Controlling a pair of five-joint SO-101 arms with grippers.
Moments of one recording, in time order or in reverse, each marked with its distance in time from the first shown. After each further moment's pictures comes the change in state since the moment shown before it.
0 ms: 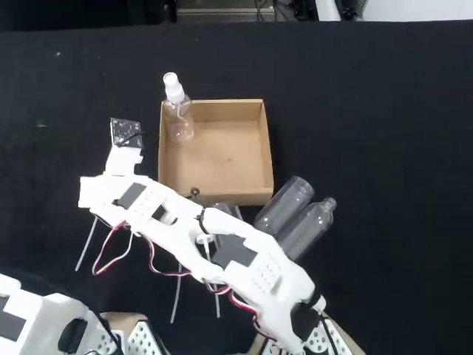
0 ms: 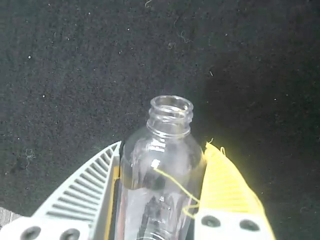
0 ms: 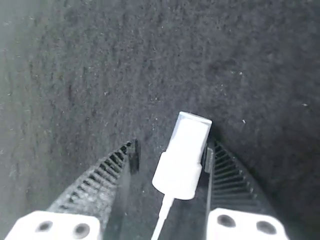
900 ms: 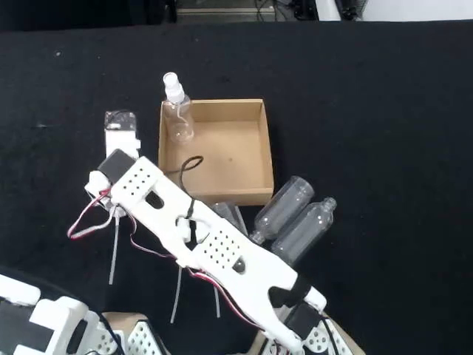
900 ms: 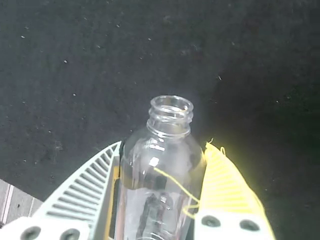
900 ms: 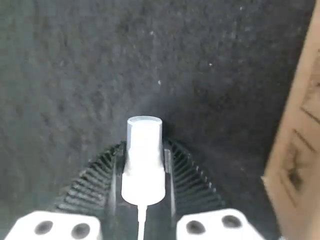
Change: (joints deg) left arm -0.3 -9.2 3.1 -0.2 0.0; right arm 2.5 34.1 -79.4 69.8 8.1
